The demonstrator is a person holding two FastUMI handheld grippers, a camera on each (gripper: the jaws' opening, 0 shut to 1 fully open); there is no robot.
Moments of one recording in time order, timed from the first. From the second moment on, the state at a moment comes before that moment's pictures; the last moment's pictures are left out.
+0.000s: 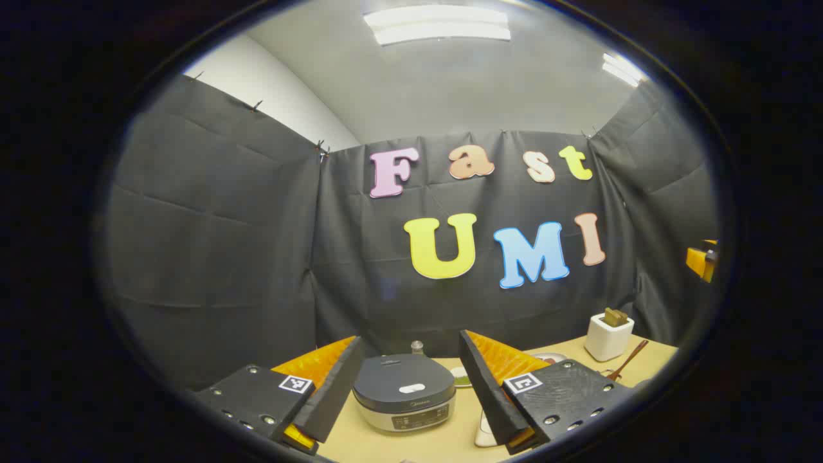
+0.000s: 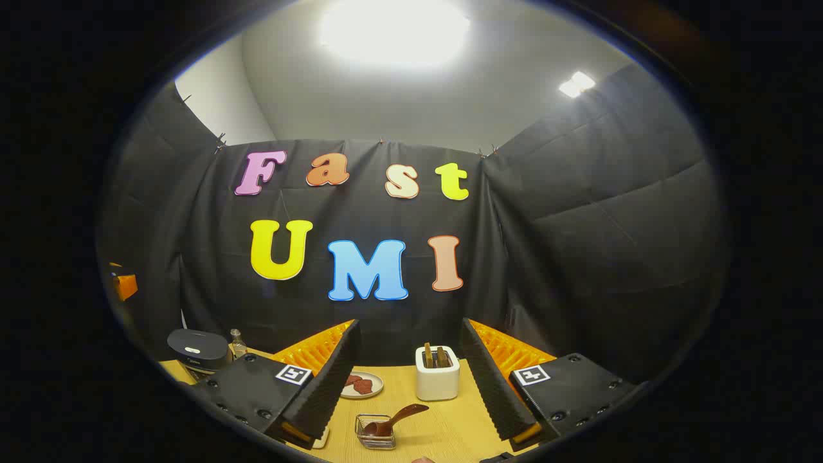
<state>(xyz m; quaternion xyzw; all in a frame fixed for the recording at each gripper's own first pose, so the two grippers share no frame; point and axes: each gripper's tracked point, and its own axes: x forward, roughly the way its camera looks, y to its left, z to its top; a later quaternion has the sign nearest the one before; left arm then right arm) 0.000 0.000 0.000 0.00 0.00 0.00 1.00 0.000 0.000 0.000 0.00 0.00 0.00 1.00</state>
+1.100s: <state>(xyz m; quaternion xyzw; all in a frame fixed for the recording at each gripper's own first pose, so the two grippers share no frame) 0.001 -0.010 0.009 0.00 0.00 0.00 1.00 0.006 -0.015 -0.001 0.00 0.00 0.00 1.00</state>
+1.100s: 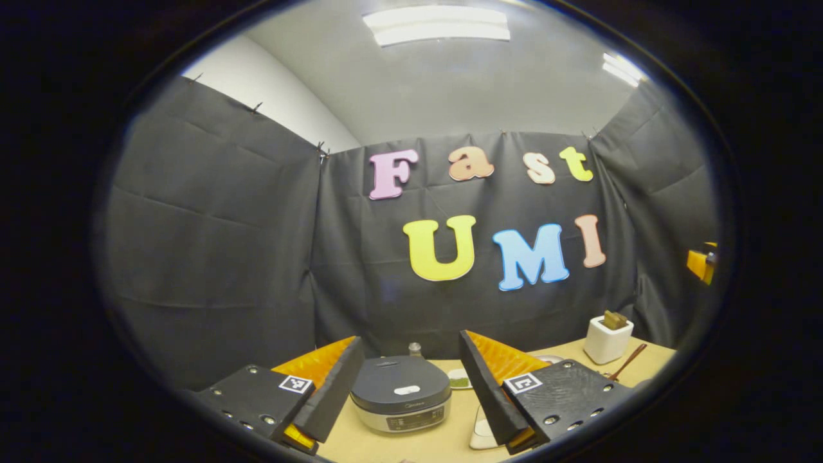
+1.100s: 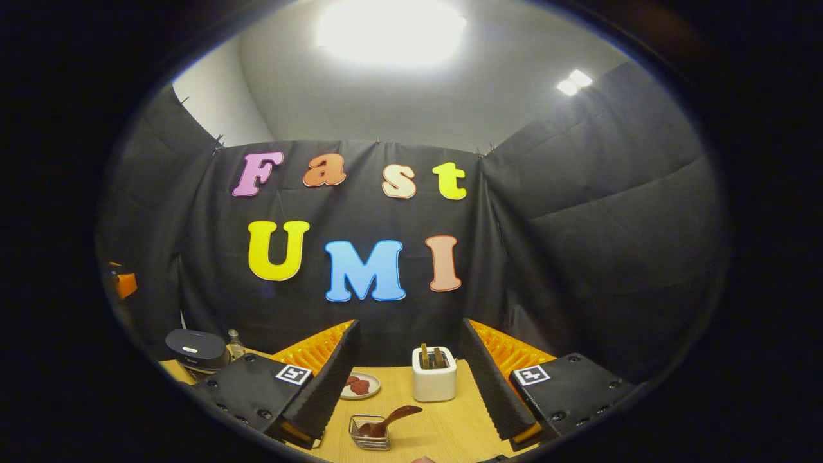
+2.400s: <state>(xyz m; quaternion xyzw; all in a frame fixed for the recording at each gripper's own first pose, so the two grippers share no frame) -0.002 -0.031 0.018 0.01 0.00 0.05 1.00 0.015 -0.050 -0.025 0.02 0.02 0.05 1.00</state>
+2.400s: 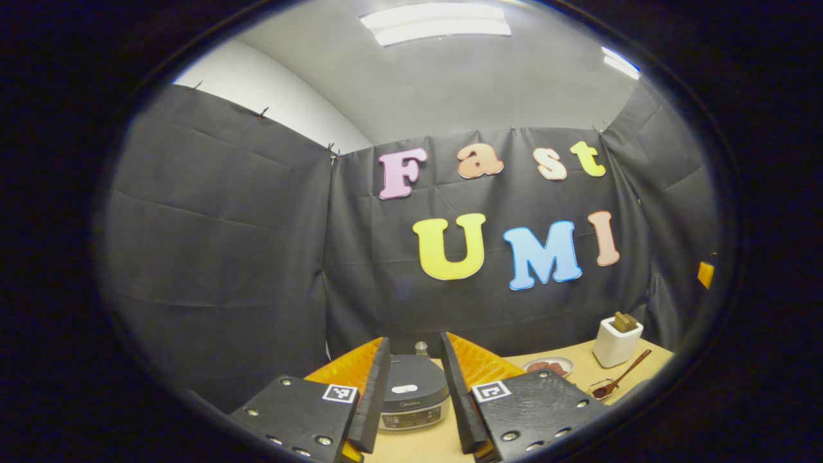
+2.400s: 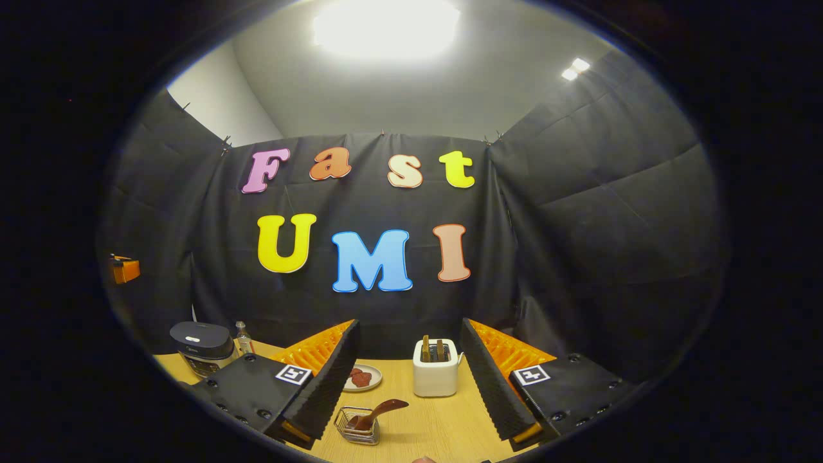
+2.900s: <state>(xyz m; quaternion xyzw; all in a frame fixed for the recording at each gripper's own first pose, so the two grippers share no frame) 0.041 -0.005 -0.002 -0.02 0.00 0.05 1.00 0.021 -0.048 -0.034 0.01 0.02 0.02 1.00</state>
